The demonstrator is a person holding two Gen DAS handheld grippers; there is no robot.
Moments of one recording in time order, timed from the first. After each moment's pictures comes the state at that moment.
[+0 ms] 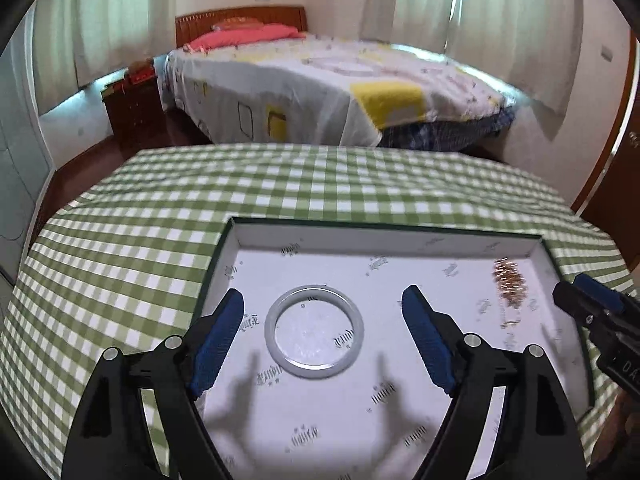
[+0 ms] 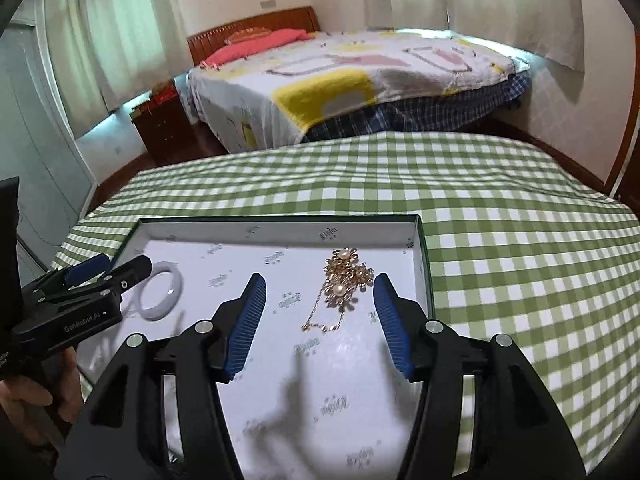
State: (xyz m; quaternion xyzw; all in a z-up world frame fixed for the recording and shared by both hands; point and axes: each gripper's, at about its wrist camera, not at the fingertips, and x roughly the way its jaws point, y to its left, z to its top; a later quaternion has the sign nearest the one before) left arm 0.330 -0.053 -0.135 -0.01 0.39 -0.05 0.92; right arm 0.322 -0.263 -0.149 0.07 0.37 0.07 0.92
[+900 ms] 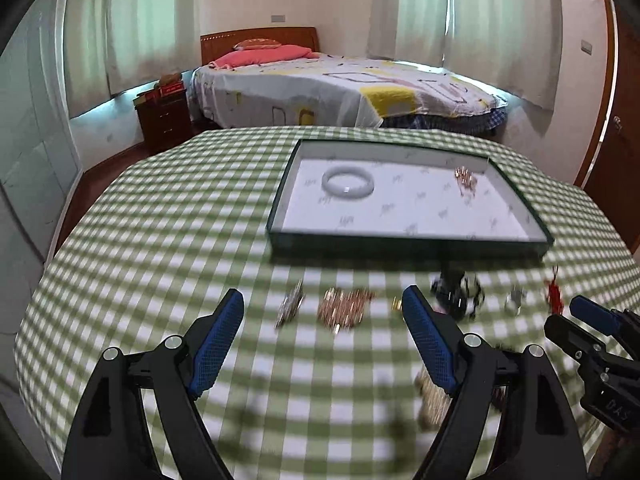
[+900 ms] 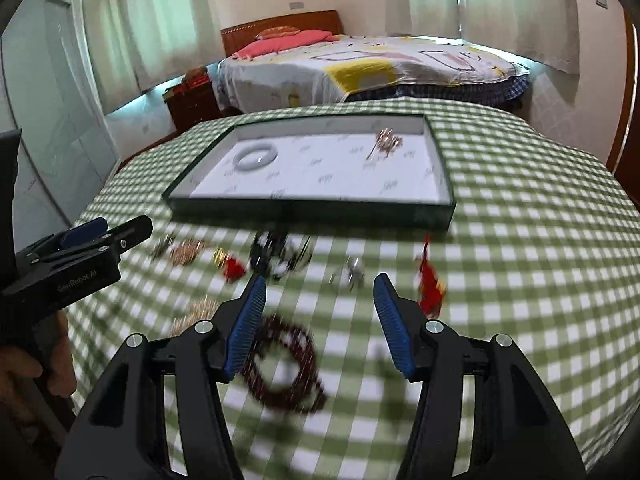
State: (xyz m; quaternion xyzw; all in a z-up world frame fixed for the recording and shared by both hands) left arm 0.129 -0.016 -0.138 0.00 0.37 -0.01 0.93; right arm 0.108 -0.220 -0.171 0.04 0.38 0.11 0.92
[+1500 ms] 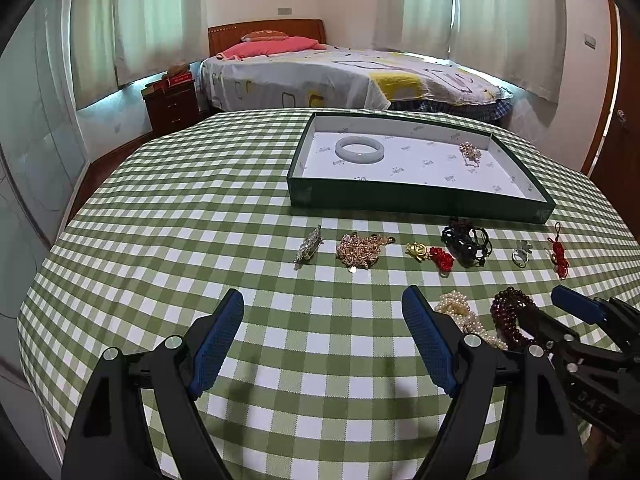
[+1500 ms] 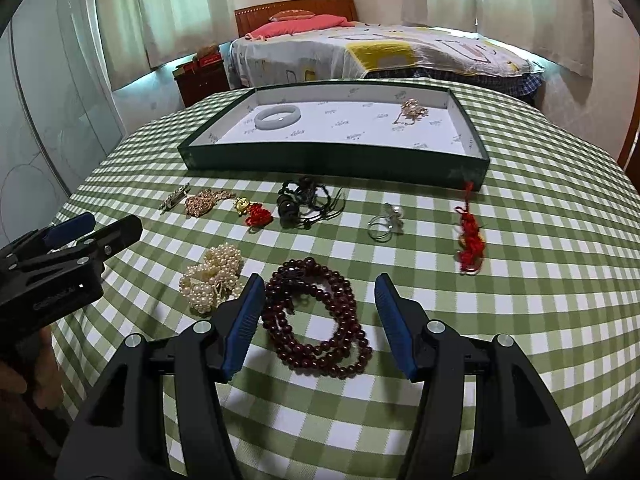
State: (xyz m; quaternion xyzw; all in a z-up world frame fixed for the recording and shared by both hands) left arm 0.093 -0.006 -0.159 0.01 0.38 0.00 0.93; right arm 0.101 -0.193 -0.198 0.02 0.40 0.12 0.91
